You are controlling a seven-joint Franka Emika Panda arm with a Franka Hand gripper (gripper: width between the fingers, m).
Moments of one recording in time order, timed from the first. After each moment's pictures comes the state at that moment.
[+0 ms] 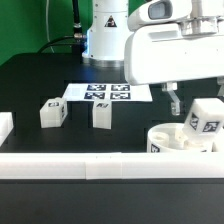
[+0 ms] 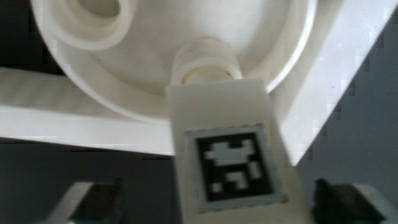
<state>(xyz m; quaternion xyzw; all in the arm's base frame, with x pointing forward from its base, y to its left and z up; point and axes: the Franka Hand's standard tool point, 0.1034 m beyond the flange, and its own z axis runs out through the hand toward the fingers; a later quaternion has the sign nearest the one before) 0.642 0.098 0.086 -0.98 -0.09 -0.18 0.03</state>
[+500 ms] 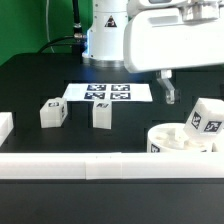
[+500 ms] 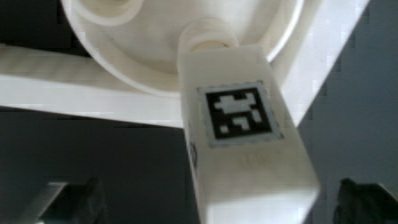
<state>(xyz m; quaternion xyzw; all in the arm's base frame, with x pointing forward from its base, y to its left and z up) 0.647 0.100 0.114 -0.98 -0.09 -0.17 0.03</state>
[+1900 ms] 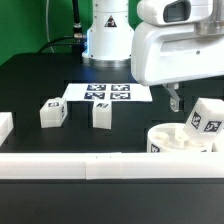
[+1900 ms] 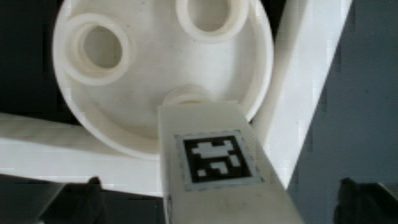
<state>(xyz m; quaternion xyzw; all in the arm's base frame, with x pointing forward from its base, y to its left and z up) 0.644 0.105 0.091 -0.99 -0.10 0.00 0.03</state>
